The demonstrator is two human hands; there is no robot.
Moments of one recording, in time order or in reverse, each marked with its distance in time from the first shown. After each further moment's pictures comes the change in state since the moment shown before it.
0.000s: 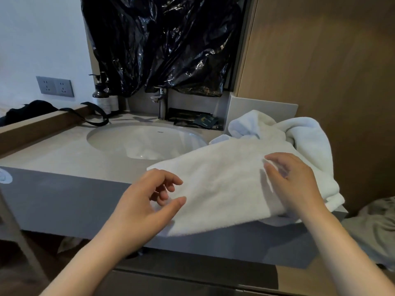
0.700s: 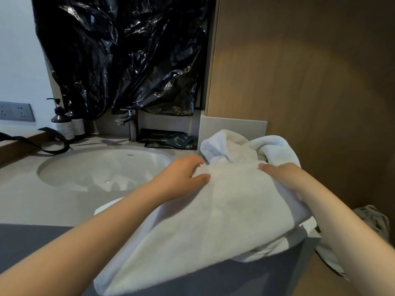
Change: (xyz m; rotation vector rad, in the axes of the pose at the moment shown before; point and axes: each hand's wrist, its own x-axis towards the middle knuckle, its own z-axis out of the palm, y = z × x) left_hand 0.173 0.016 0.109 0.320 -0.351 0.062; right_hand 0.104 0.058 -0.053 0.102 -0.285 0.628
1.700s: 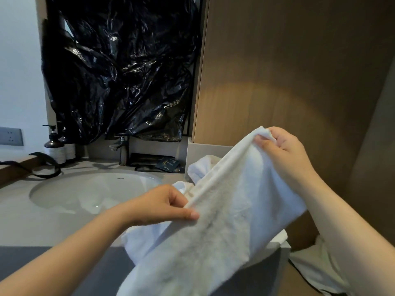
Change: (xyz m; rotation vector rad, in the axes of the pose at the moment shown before) left_hand -0.053 0.020 -0.051 -0.438 -0.337 0.089; right_hand -0.116 -0.072 -0.056 0.237 0.320 -0.795
